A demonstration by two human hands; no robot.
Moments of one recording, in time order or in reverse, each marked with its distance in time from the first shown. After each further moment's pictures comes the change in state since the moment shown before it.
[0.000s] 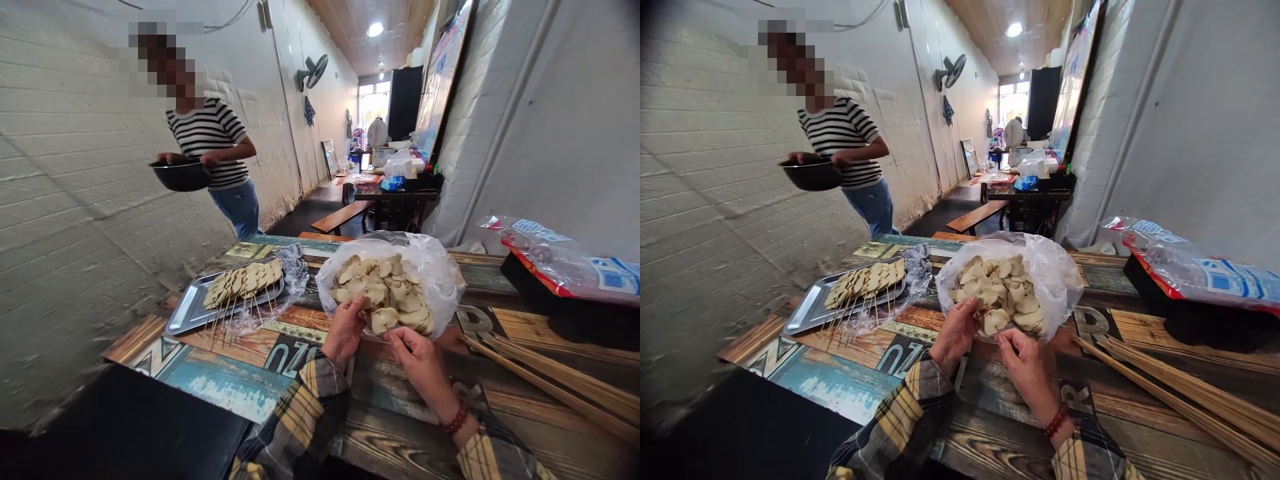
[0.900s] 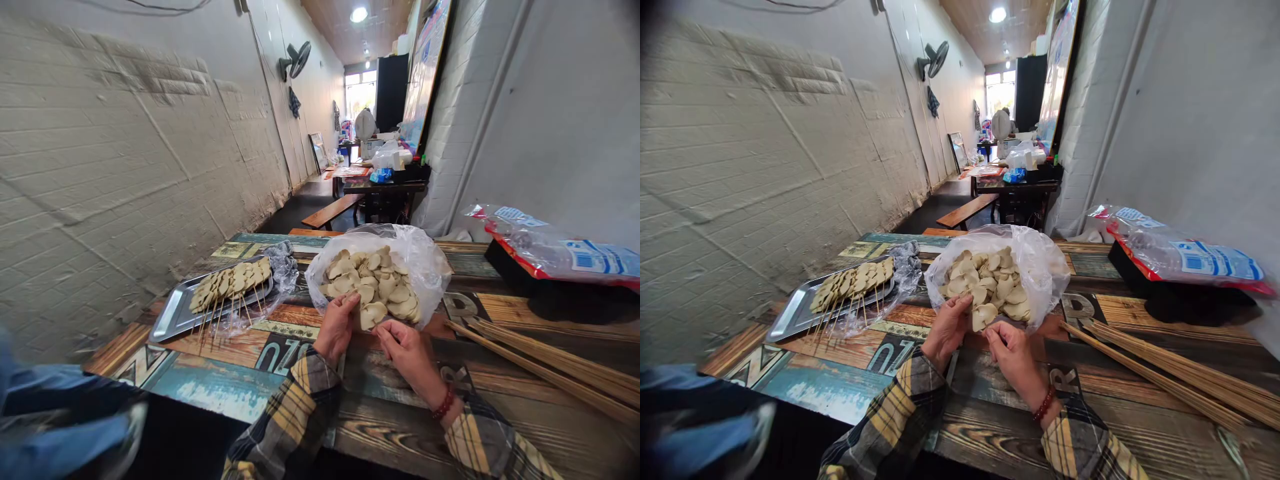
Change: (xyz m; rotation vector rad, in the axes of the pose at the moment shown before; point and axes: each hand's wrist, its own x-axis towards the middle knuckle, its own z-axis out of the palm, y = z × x) left_hand -0.004 0.001 0.005 0.068 -0.023 -0.018; right_hand 0.000 0.002 0.003 0.125 -0.041 0.019
